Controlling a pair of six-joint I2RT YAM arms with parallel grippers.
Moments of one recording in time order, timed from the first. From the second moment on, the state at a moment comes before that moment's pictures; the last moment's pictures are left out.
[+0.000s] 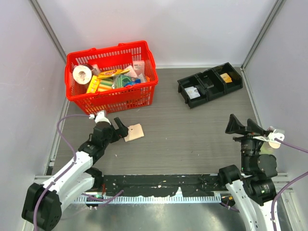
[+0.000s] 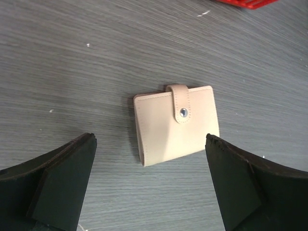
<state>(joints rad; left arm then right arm) -0.39 0.83 0.37 -0.14 -0.14 -0.67 0.27 0.01 0.57 -0.31 0.40 0.27</state>
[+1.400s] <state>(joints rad) -0.60 1.52 0.68 0.04 0.21 -0.38 0.28 0.35 0.70 -0.41 0.17 0.31</state>
